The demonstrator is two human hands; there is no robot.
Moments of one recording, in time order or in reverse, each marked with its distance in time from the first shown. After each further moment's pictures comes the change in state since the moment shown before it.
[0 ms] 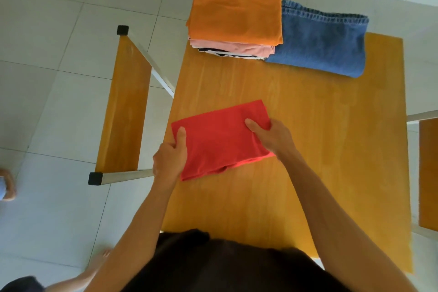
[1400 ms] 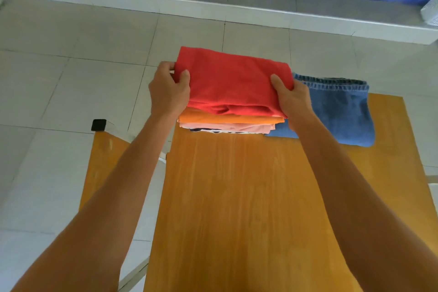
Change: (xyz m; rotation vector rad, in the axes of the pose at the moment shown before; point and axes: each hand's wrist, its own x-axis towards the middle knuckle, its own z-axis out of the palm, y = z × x) left_hand 0.173 0.290 -0.062 -0.194 0.249 0.670; right_hand 0.201 -0.163 -0.098 0.421 0.326 -0.119
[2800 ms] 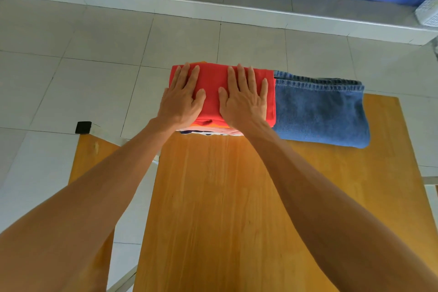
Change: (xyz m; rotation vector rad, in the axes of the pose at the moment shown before) left_hand 0.019 -0.052 0.063 0.423 -0.322 0.388; right_hand -0.012 0.010 0.081 -1.032 -0.014 -0.522
